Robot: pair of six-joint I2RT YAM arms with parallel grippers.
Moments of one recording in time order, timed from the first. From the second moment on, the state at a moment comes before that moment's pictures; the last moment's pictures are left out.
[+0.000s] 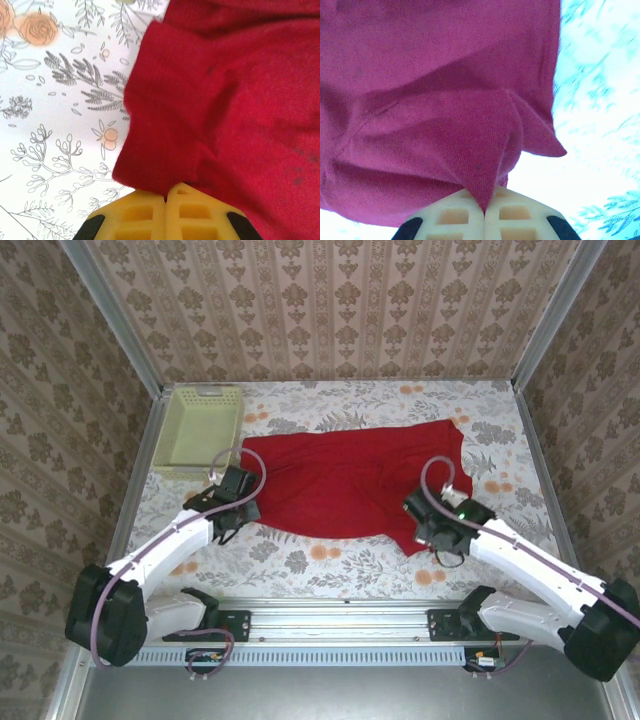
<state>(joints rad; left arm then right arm) -0.50 1.17 0.70 -0.60 -0.26 -0.71 0.59 1.04 0.80 -1.05 0.37 1.01</state>
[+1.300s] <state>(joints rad) -0.38 2.07 1.74 -0.88 -0.48 -0.58 0.14 2.05 1.85 -0.98 0.31 0.39</state>
